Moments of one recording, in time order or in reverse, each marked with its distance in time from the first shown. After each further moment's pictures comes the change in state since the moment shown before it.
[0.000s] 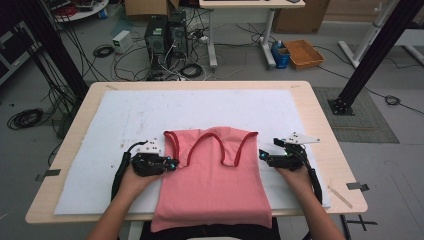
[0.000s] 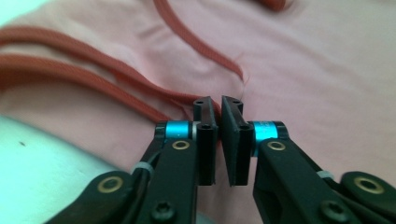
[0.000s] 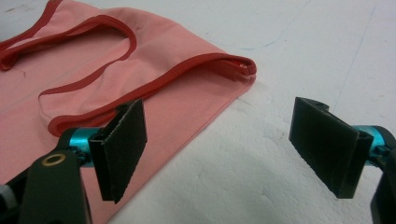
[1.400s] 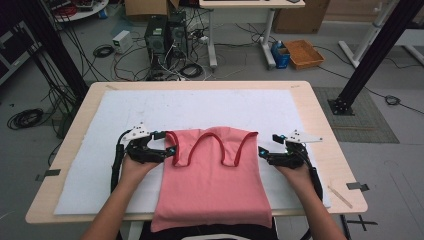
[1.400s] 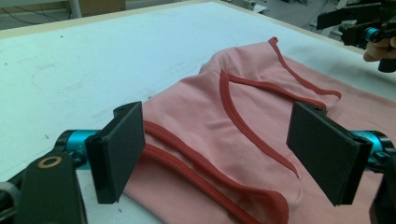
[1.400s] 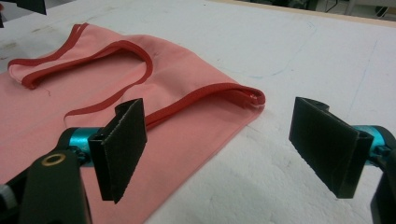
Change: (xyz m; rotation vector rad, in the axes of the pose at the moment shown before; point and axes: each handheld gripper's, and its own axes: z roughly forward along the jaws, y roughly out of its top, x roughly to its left) left arm 0.029 0.014 -0.017 -0.331 0.114 -0.109; right arm 0.004 0.010 -0.006 -0.071 0.031 -0.026
